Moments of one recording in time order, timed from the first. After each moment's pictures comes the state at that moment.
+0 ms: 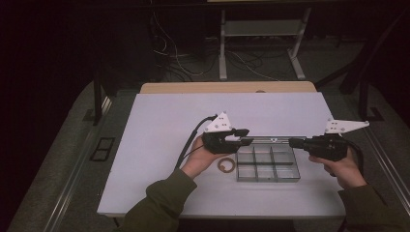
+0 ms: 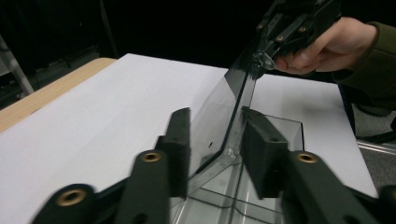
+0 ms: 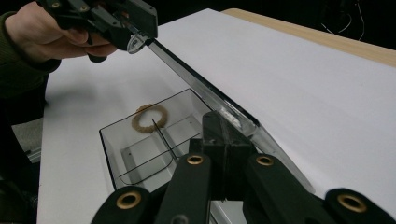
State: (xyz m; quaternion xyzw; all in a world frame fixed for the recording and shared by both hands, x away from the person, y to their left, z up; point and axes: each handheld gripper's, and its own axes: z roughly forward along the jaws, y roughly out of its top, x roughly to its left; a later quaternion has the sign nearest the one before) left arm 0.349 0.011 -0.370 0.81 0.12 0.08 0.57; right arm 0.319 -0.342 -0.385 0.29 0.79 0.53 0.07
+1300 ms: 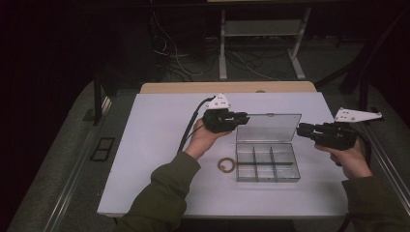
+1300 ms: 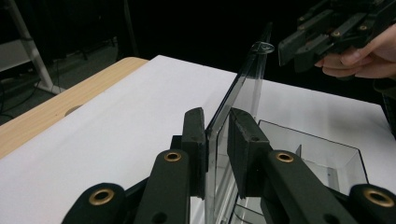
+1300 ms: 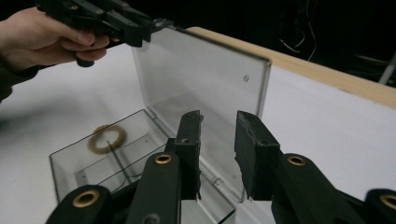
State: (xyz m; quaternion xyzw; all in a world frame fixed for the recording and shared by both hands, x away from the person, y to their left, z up) left arm 0.408 0.010 -0.363 0.81 0.16 0.08 0.56; right arm 0.340 -0.364 -0.370 0.32 0.77 0.54 0.13
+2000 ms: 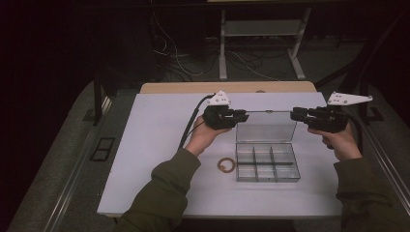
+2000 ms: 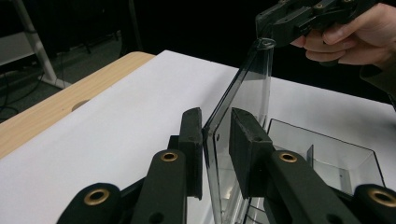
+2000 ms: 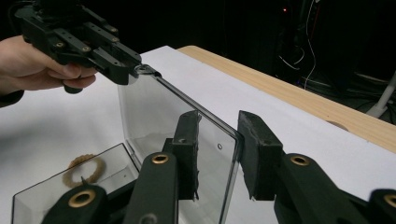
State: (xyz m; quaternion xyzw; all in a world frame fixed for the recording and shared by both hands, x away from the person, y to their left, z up) left arm 0.418 0.009 -0.364 0.81 0.17 0.08 0.55; right arm 0.382 -0.354 -0.358 0.31 0.76 0.55 0.14
